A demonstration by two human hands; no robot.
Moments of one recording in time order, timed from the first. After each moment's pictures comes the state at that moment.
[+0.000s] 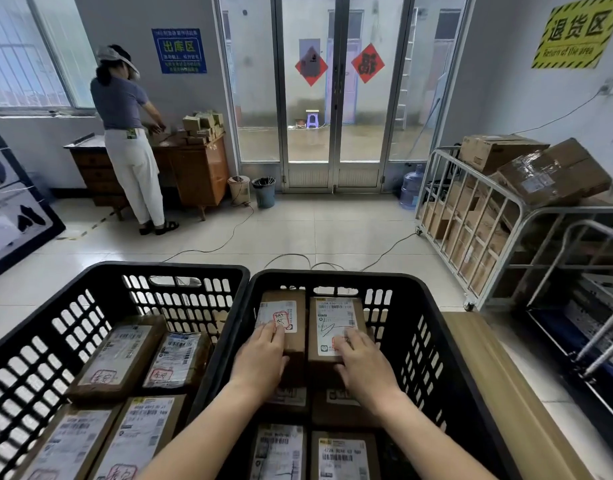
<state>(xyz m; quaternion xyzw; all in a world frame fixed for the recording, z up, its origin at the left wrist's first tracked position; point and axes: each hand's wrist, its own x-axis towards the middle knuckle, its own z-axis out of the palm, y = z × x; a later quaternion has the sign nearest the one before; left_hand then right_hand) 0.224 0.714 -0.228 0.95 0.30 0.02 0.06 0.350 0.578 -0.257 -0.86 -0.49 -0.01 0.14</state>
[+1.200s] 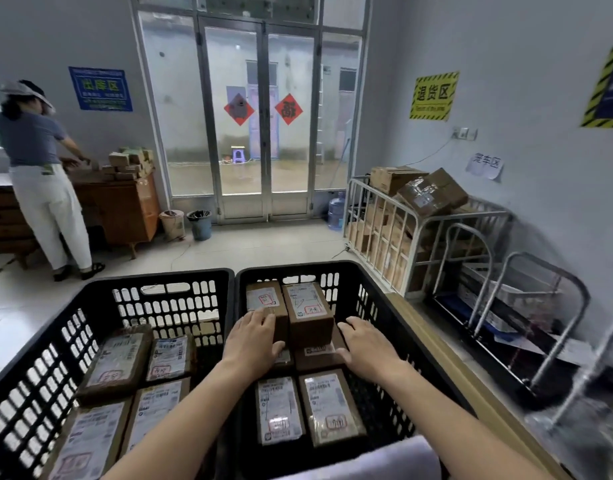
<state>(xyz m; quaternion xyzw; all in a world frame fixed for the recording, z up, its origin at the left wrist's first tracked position) 0.113 0.657 -0.158 0.98 0.18 0.07 0.06 0.211 0.481 -0.162 -0.93 -0.37 0.02 0.08</state>
